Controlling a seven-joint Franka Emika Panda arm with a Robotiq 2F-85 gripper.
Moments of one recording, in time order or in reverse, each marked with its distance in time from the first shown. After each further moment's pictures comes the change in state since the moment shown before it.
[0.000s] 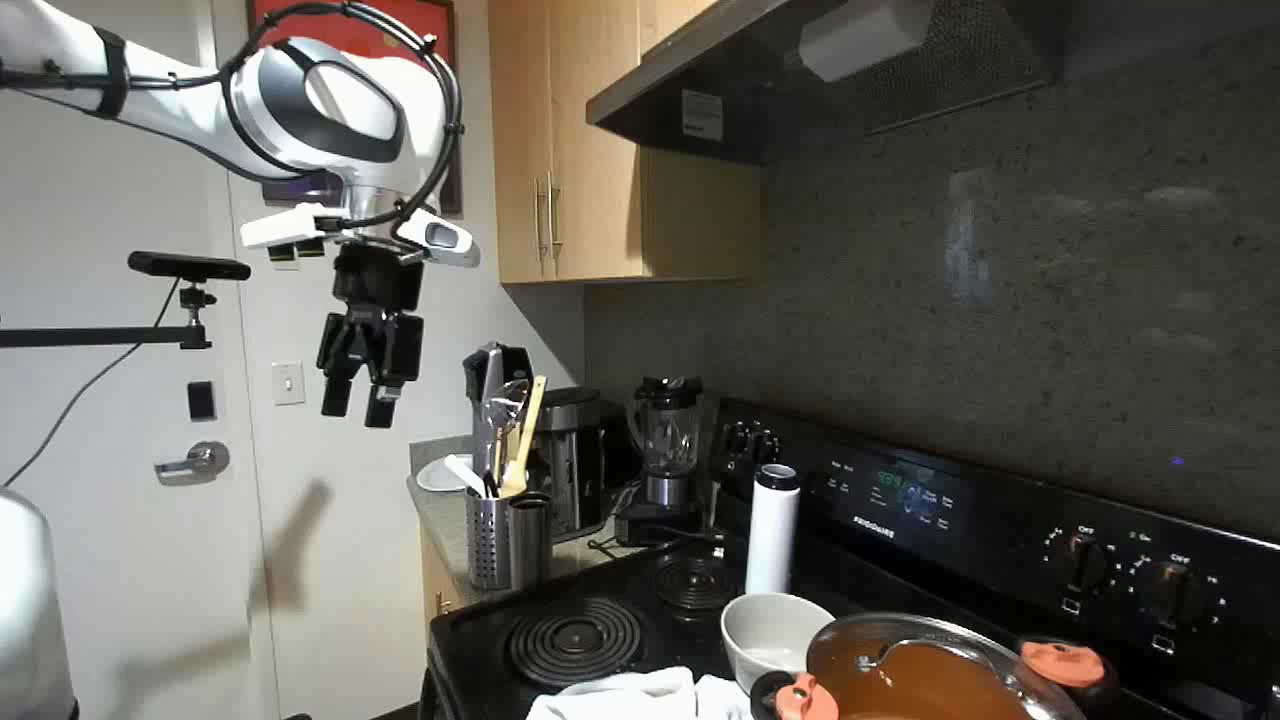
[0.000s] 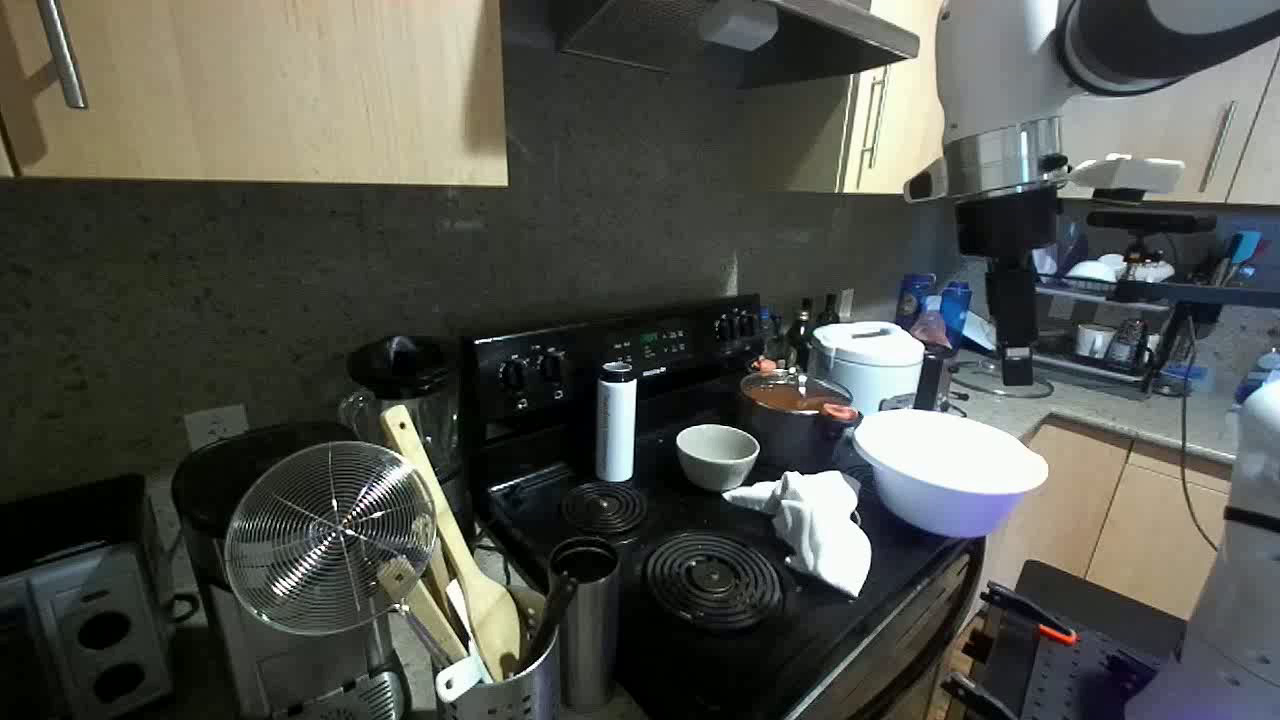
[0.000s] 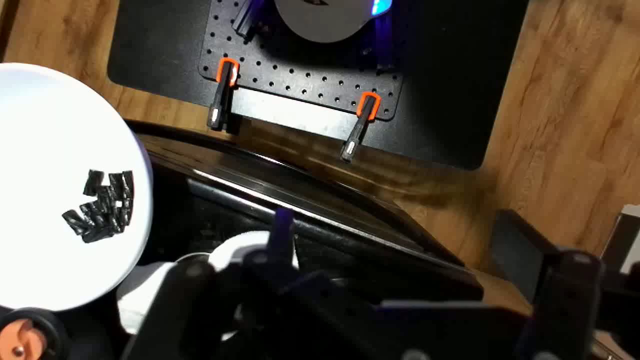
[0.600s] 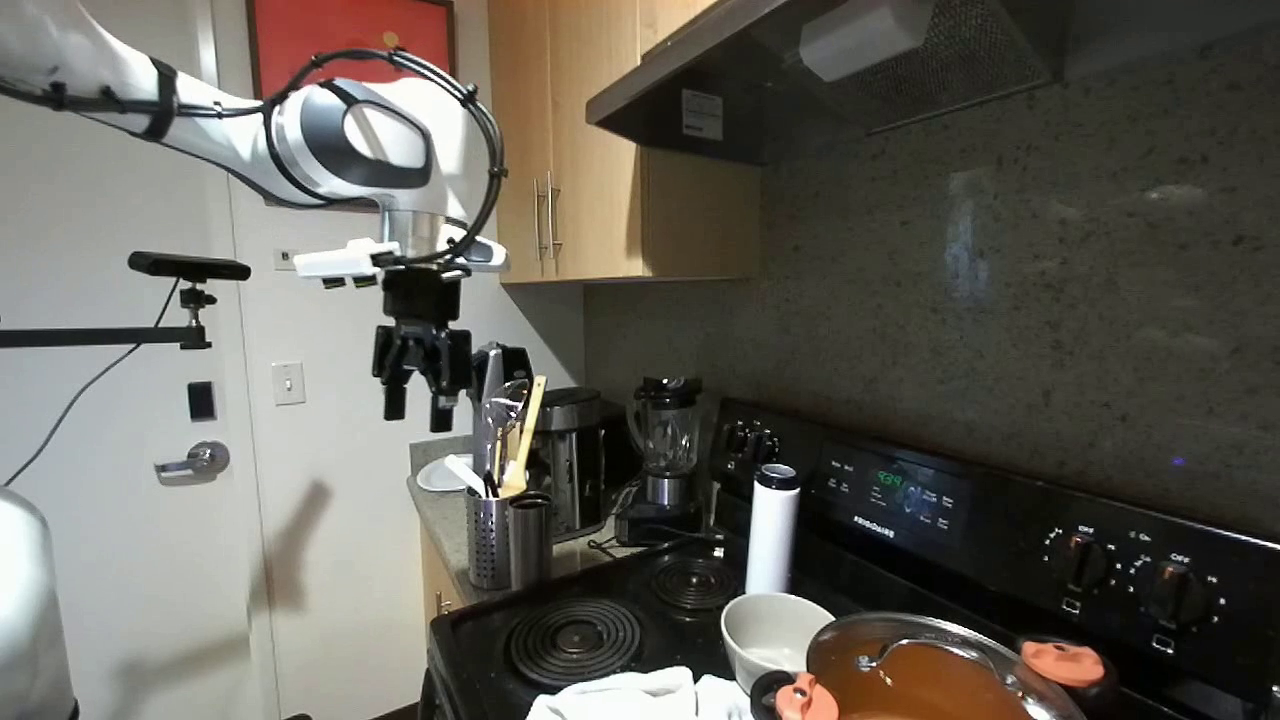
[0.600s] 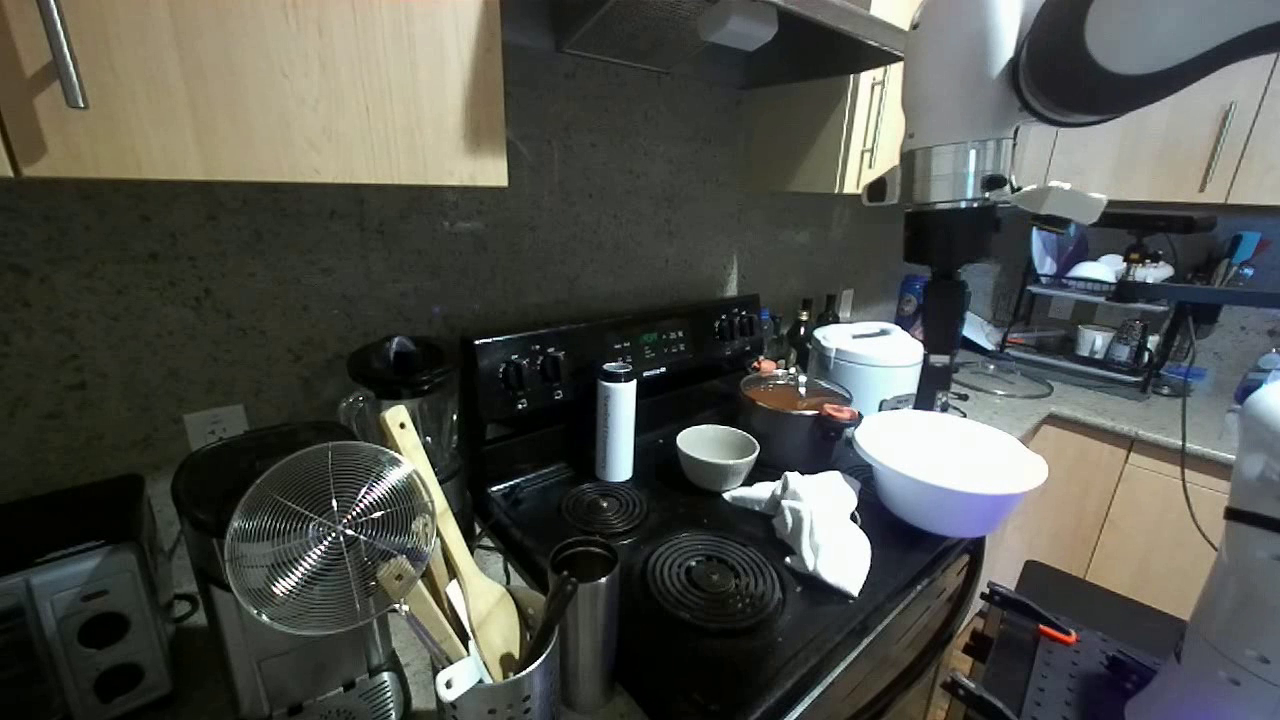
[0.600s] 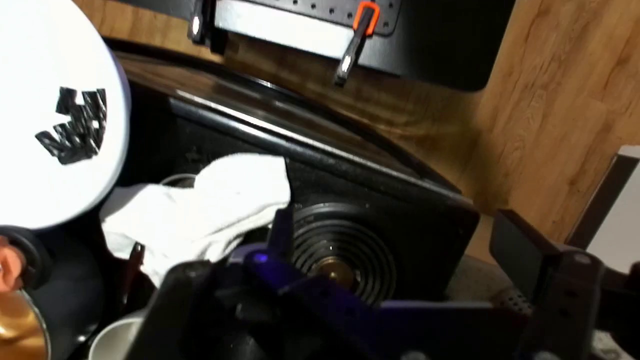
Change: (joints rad) arm 0.000 0.092 0.004 -0.004 0.002 0.232 -0.001
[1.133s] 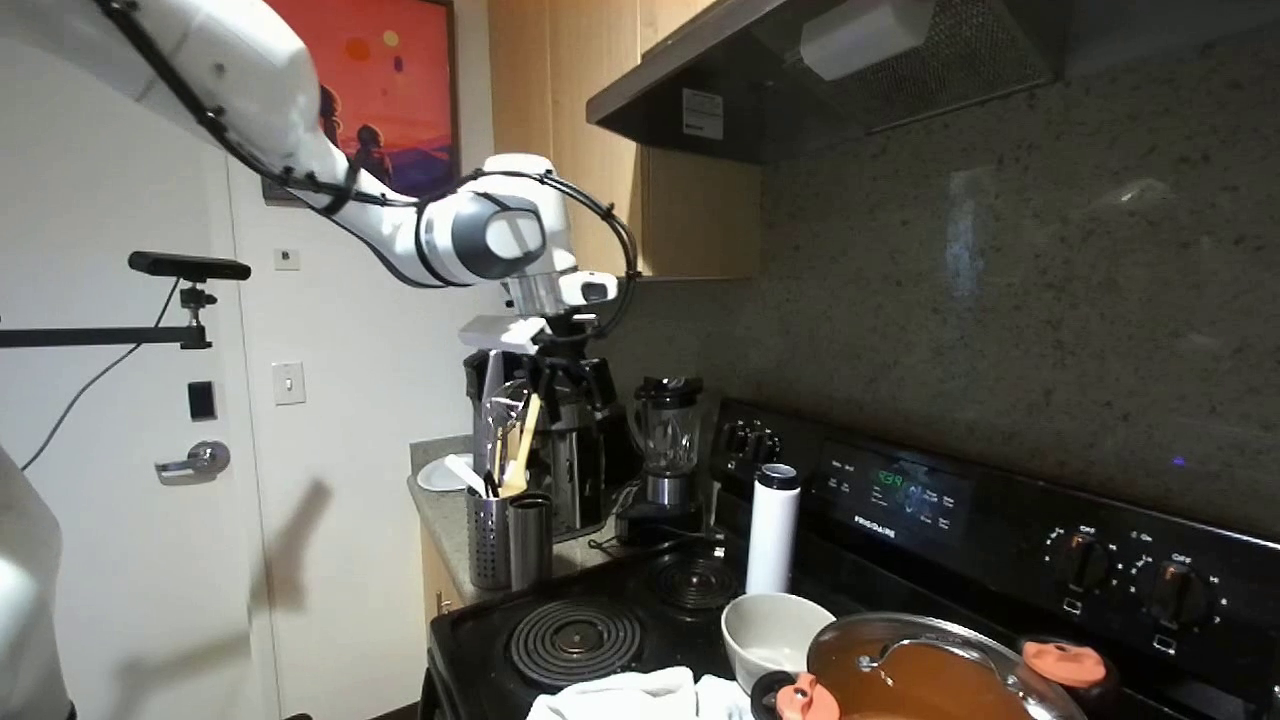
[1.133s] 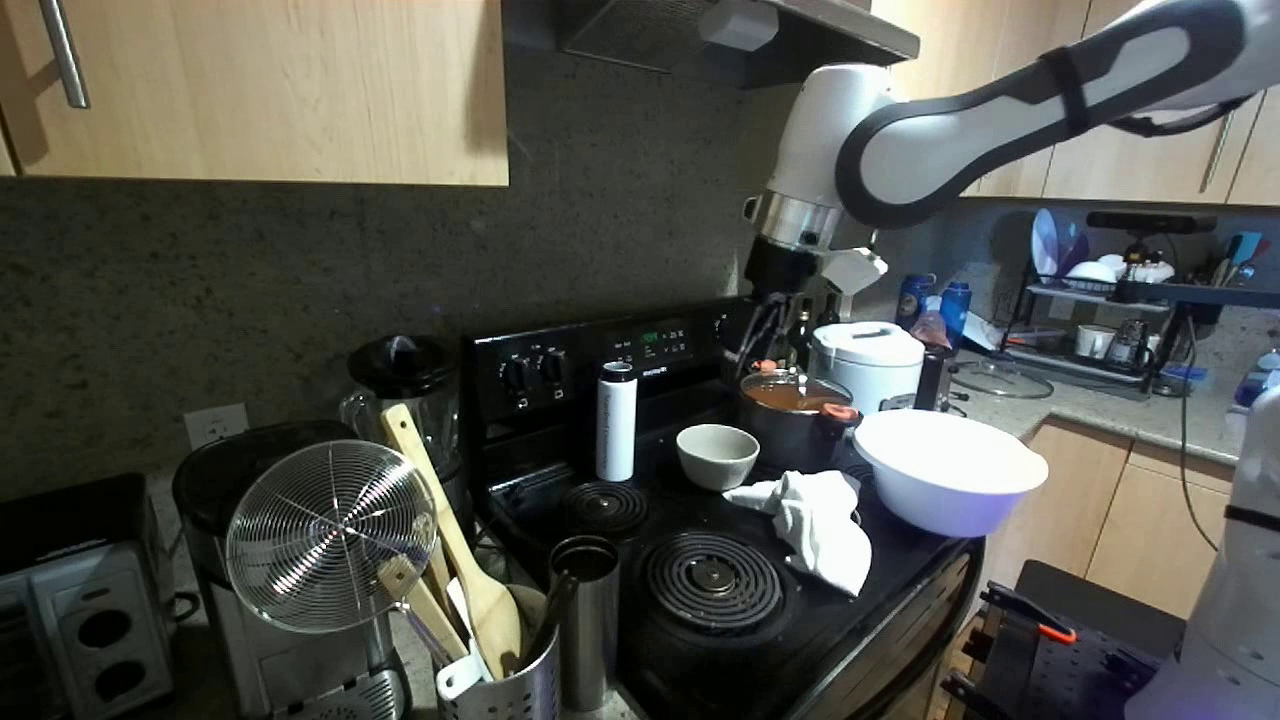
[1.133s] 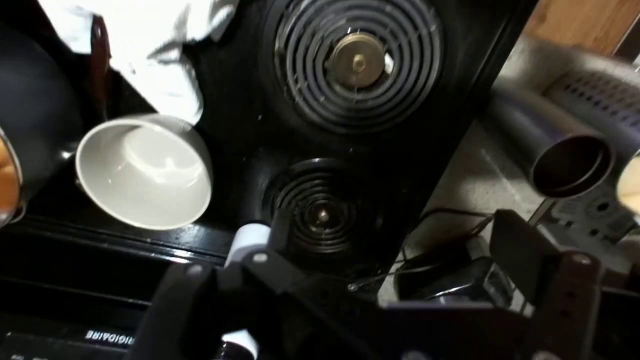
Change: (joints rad) arm -0.069 0.402 -0.004 0.126 -0.072 0.631 0.055
